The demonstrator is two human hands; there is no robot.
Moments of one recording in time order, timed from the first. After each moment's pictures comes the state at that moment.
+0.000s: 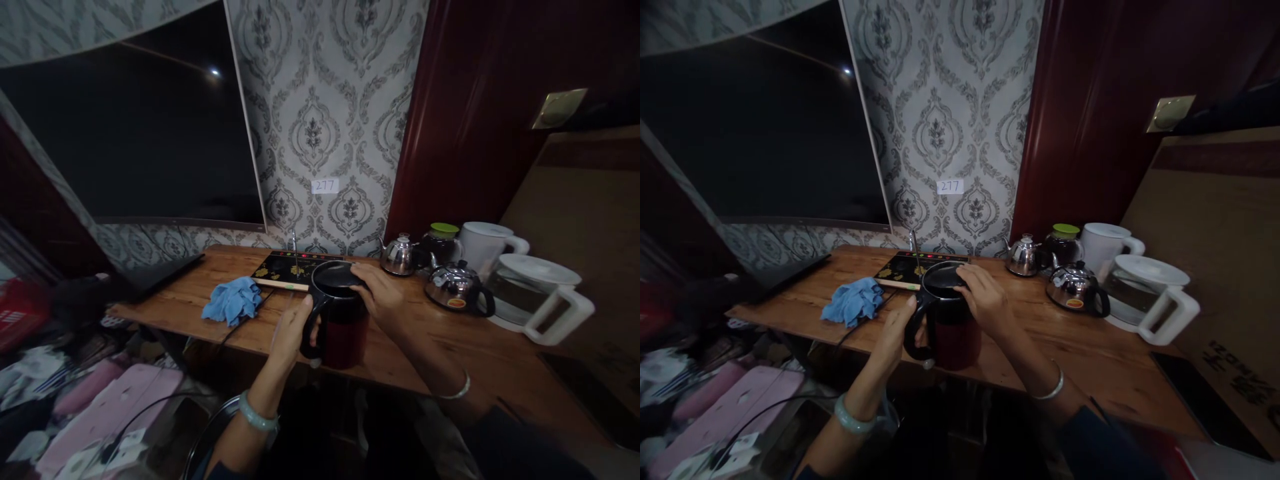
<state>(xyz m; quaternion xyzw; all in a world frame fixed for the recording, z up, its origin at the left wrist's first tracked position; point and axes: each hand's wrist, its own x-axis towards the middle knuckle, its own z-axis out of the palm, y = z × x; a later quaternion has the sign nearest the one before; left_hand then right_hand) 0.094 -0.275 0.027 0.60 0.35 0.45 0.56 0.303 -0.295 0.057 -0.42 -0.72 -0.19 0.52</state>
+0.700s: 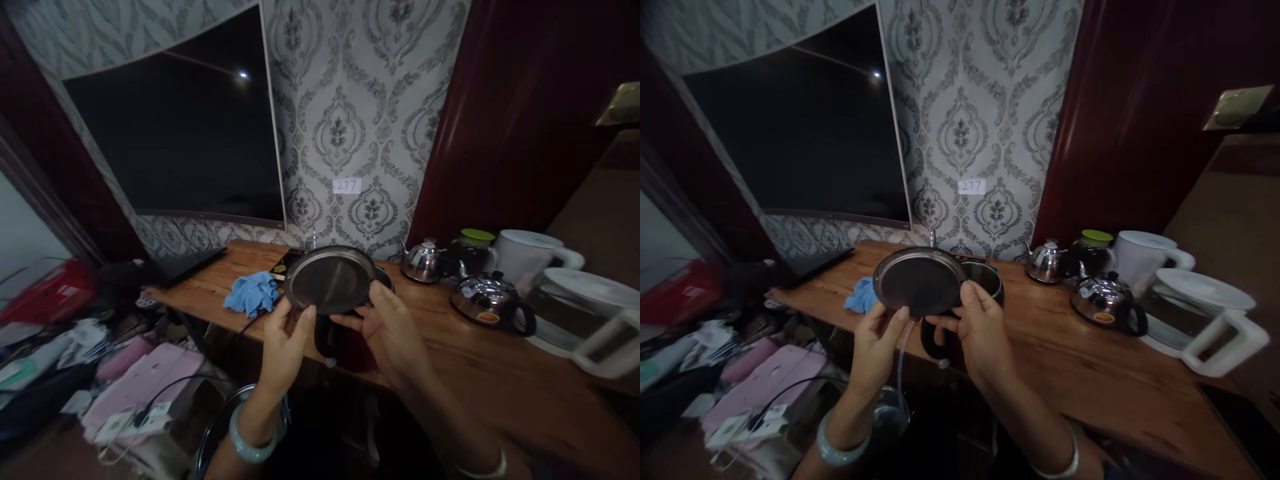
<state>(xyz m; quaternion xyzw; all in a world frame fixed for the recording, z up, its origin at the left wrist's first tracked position) 0.065 -0.325 0.074 0.59 0.32 0.65 0.35 0.211 -0.349 0.095 -0.26 -0.36 0.53 0.73</state>
